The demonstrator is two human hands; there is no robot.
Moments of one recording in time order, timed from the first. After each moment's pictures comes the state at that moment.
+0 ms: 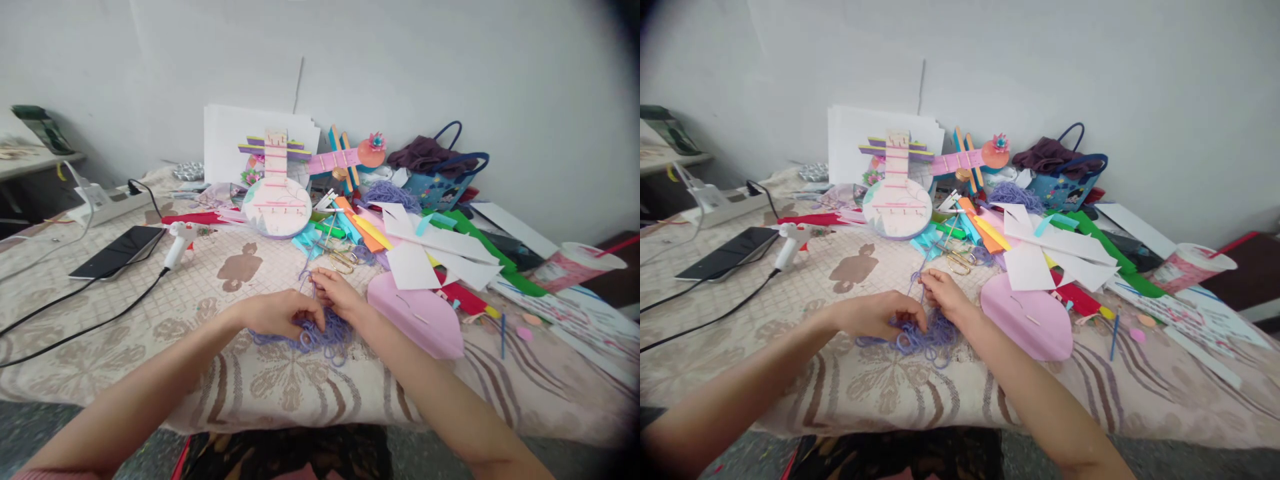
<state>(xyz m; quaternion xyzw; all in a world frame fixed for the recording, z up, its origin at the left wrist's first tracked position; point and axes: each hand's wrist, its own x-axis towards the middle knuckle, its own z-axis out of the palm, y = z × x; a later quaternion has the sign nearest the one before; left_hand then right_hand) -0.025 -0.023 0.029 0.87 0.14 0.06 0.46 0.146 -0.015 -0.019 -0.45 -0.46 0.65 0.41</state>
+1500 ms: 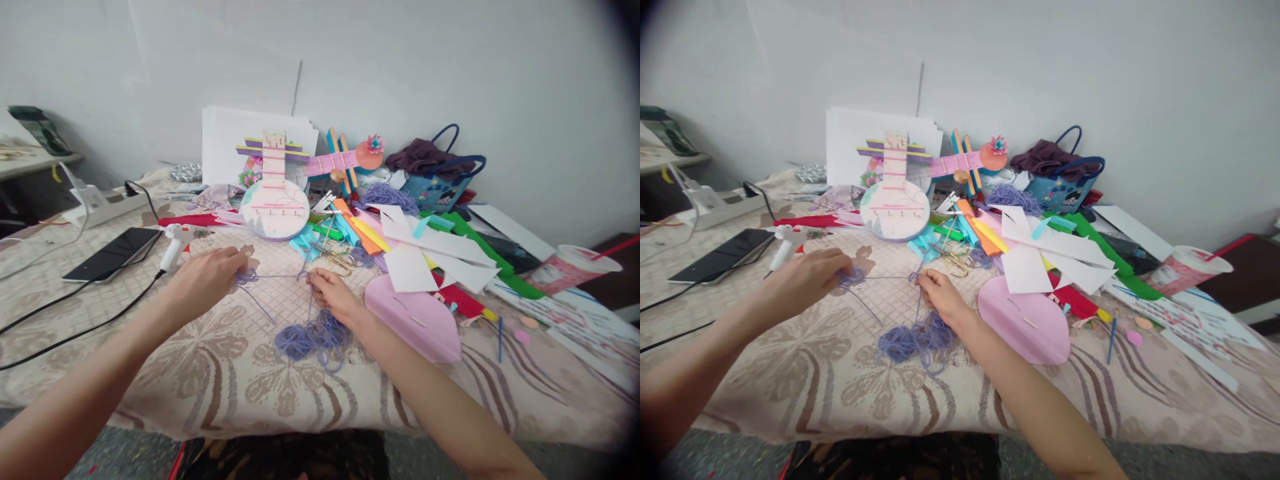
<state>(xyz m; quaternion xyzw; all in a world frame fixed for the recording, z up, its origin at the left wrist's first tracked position) -0.100 -0.013 0.061 0.87 0.48 0.11 0.02 0.145 -0.019 -0.012 -0.42 -0.47 0.64 0.44</state>
